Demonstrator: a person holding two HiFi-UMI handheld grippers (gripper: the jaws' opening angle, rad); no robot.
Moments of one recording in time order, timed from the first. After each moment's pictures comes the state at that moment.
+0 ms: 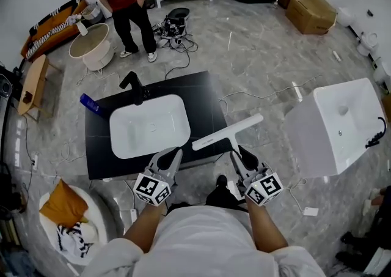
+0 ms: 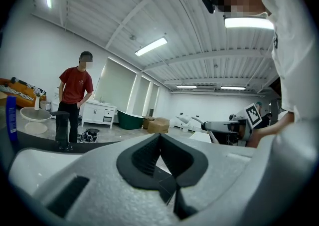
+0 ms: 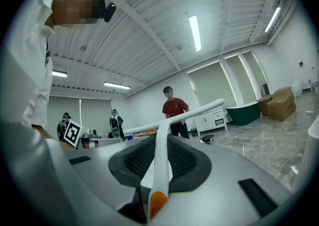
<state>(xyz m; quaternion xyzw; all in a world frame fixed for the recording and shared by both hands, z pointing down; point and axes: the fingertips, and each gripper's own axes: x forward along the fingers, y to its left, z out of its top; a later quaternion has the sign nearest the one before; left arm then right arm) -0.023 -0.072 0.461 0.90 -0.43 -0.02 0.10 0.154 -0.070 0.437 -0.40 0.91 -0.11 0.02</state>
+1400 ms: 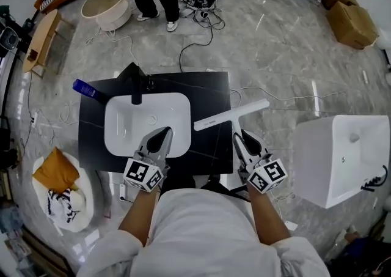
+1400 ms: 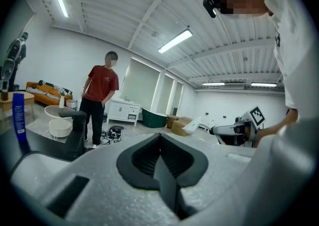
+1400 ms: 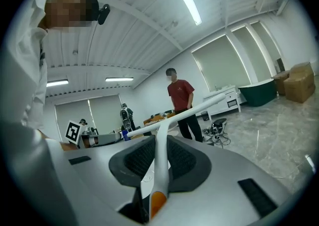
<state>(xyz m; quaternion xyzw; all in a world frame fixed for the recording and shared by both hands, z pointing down) -0.078 -0.243 0.491 0.82 -0.55 -0.01 0.14 0.127 -0.282 0.485 -0.31 0.93 -0.19 -0.03</state>
